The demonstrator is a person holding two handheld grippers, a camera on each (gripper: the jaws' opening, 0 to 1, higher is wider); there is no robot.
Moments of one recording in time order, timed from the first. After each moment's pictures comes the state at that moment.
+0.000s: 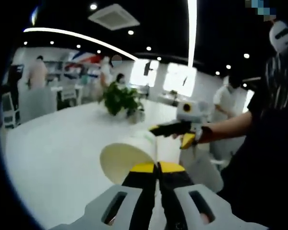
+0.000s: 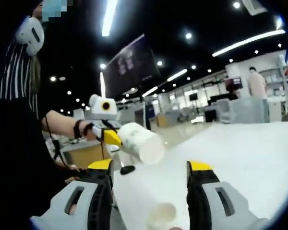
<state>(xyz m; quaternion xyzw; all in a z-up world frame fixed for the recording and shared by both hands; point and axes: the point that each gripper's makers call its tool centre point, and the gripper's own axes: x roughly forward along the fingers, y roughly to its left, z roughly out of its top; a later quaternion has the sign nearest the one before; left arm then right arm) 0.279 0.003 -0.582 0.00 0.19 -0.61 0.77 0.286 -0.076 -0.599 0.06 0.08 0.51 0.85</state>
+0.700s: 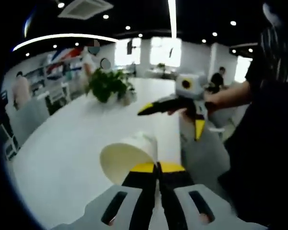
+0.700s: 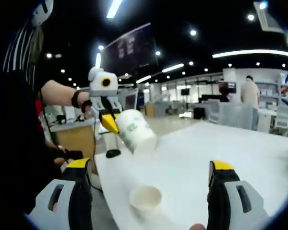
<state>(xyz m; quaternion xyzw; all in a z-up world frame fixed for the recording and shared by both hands) 0.275 -0.007 -0.602 0.16 0.23 -0.64 0.72 0.285 -0.094 -0.619 -0.01 0.09 0.47 0.88</state>
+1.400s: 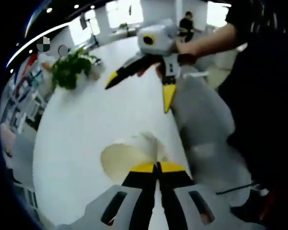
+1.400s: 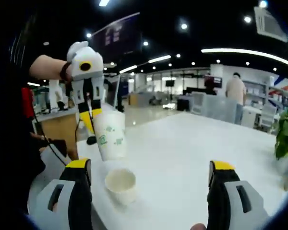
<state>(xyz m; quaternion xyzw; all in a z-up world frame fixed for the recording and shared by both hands) 0.269 -0.026 -0.651 0.40 0.28 -0.67 0.57 0.311 -0.133 -0.650 -0.05 0.12 0.40 0.91</state>
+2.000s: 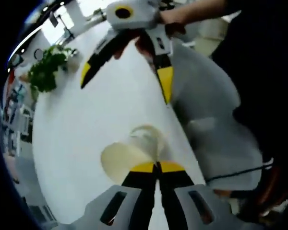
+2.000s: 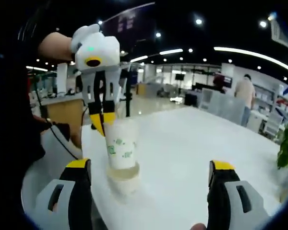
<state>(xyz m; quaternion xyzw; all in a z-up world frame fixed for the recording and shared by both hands) 0.267 -0.032 -0.694 0.51 0.29 -0.66 0.47 0.298 -0.120 -0.675 -0.11 0.14 0.44 0.88</state>
